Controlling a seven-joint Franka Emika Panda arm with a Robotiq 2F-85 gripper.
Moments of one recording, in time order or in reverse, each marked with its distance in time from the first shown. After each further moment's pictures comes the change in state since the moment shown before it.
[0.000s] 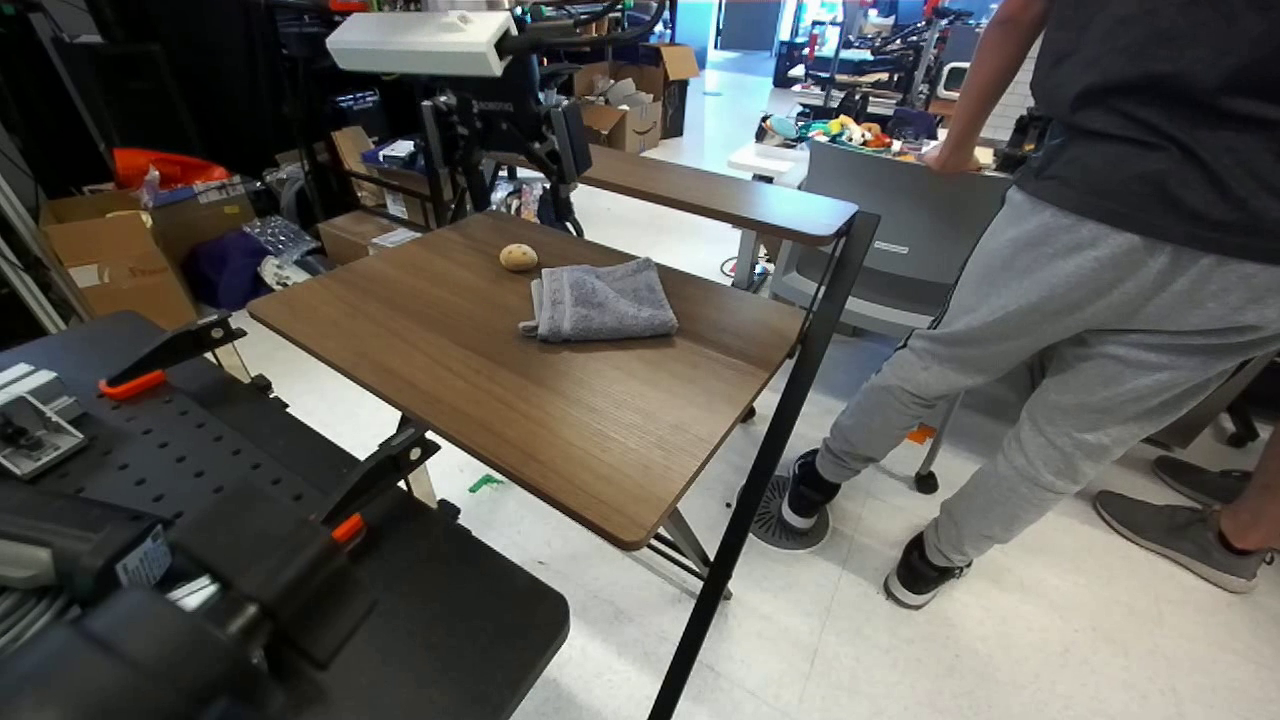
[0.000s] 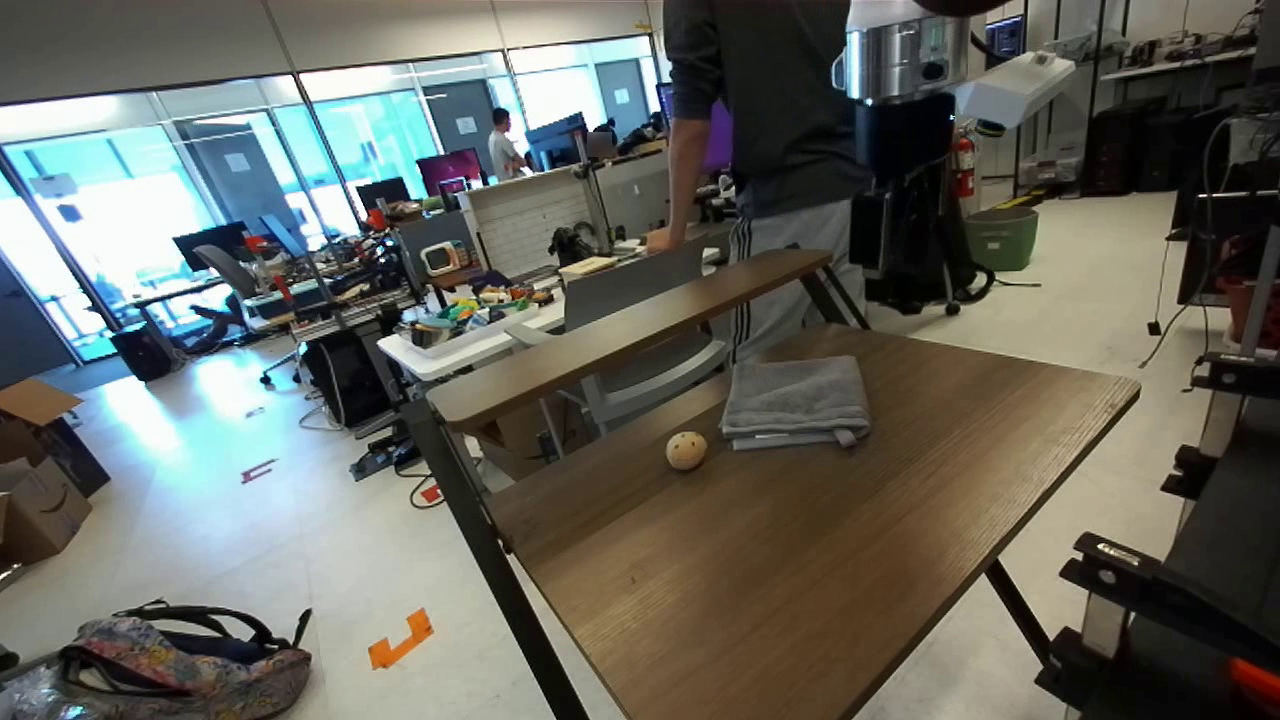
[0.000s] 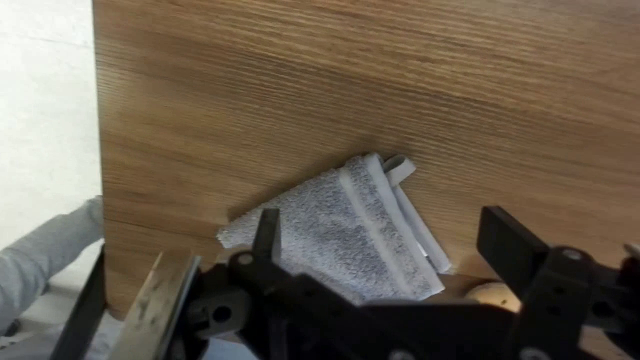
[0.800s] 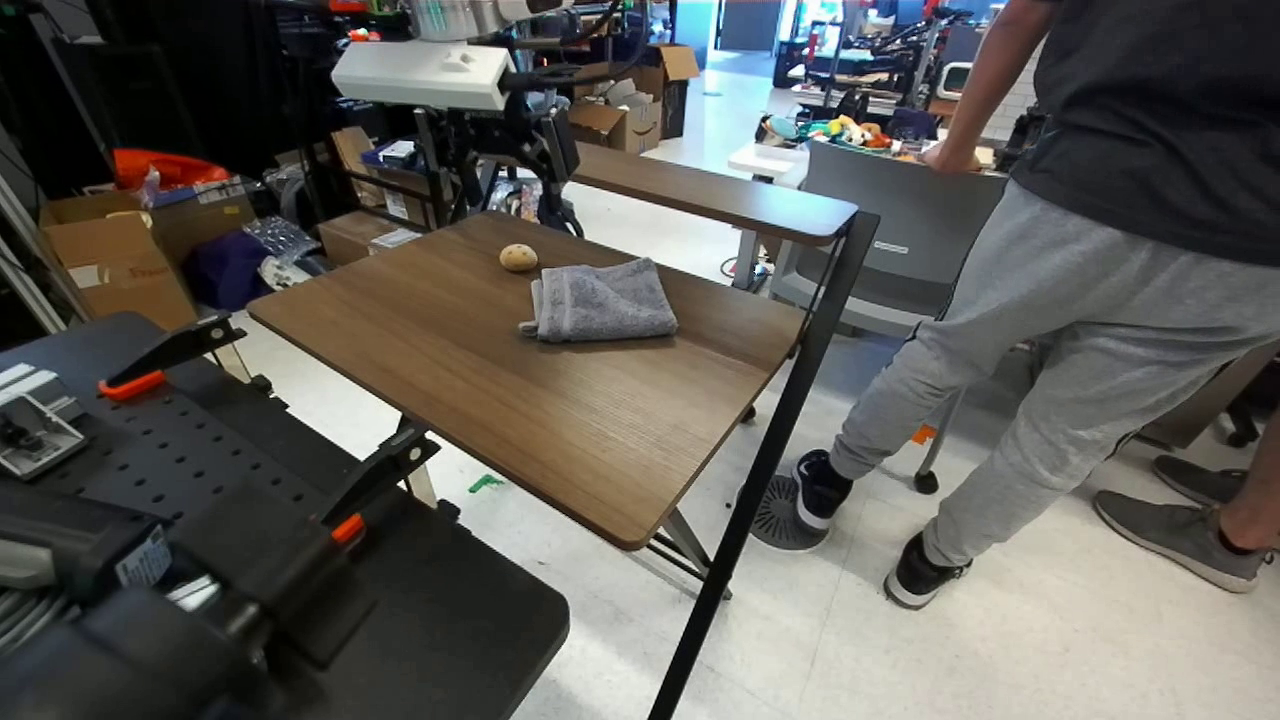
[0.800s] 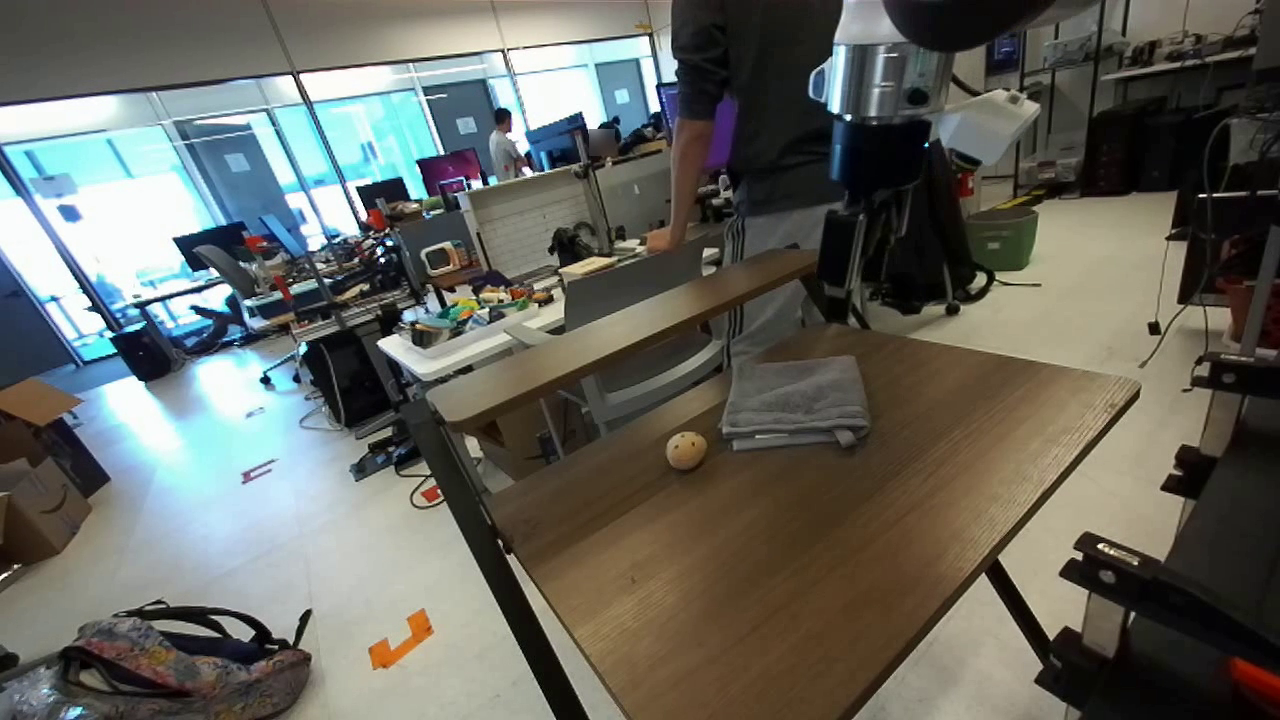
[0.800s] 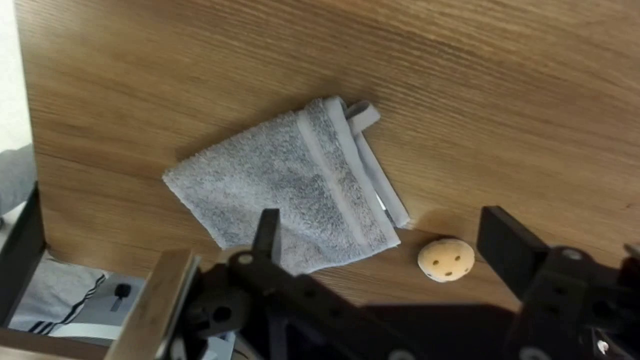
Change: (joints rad) arm -0.028 0.053 0.071 -0.008 0.050 0.179 -0.084
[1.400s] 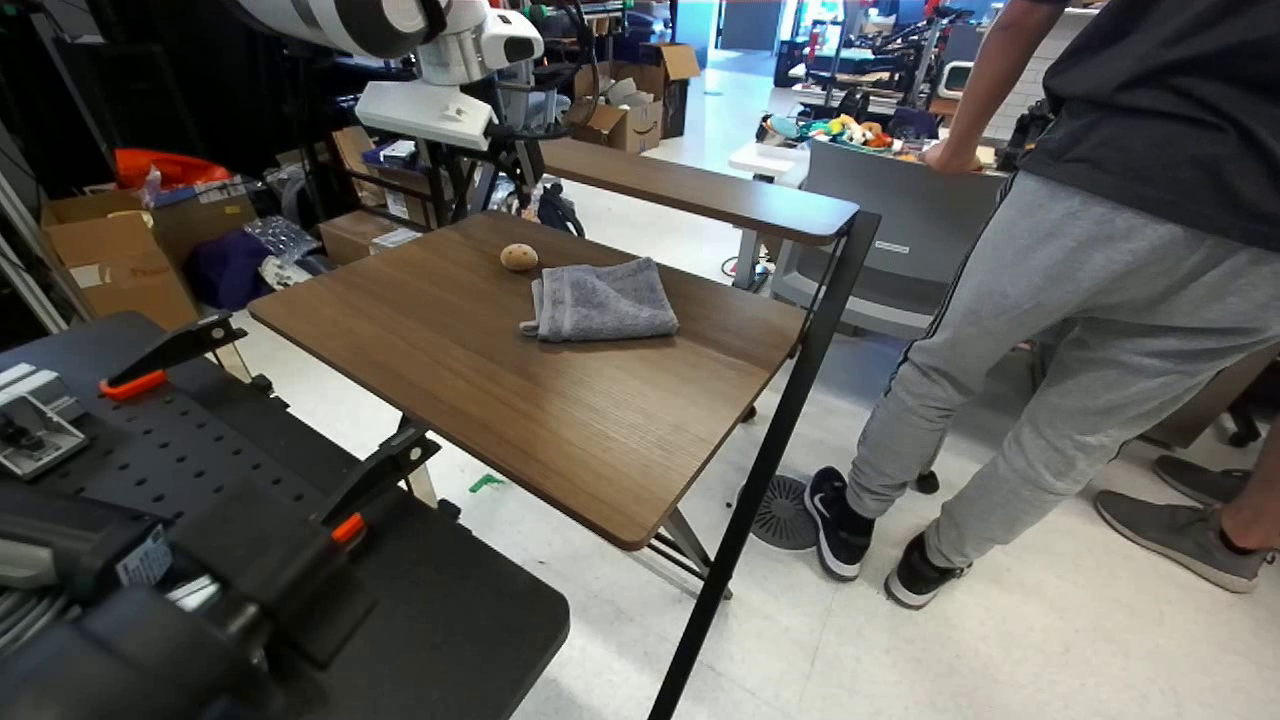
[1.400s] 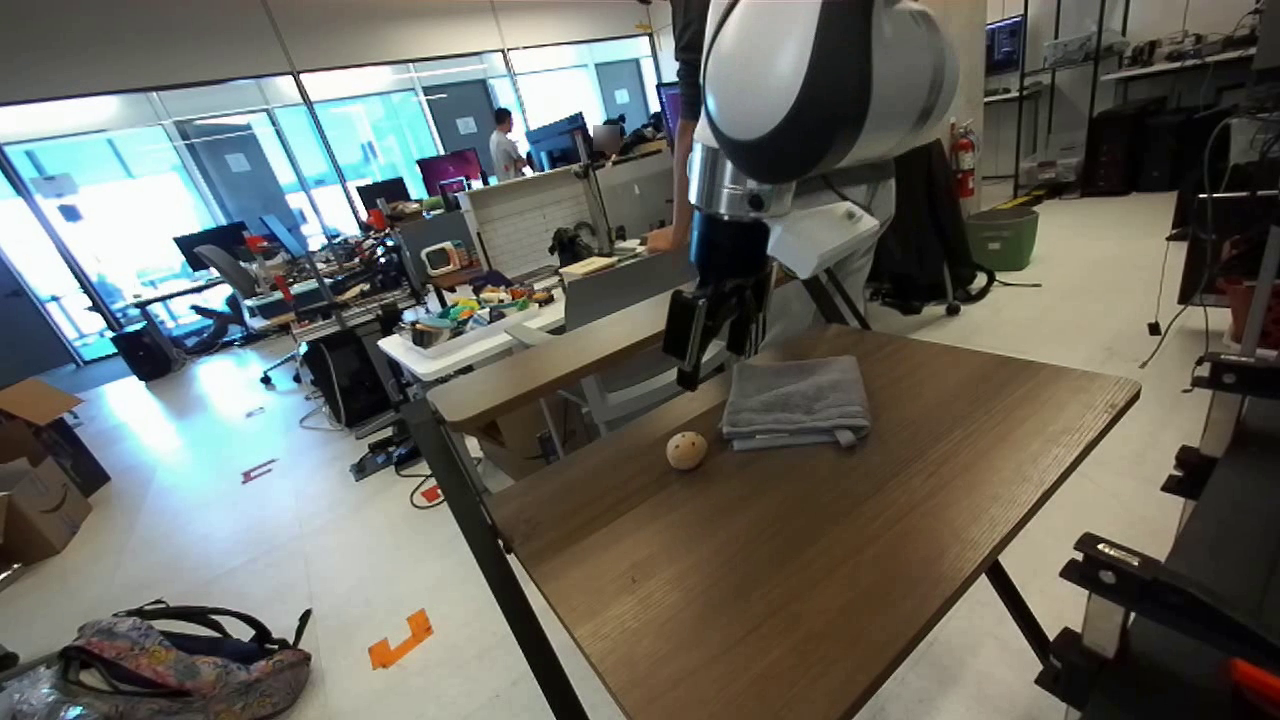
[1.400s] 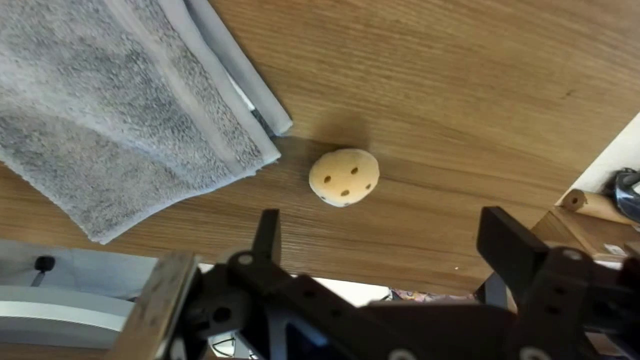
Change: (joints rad) arm 0.105 0.286 0.072 0.314 0.071 0.047 0.064
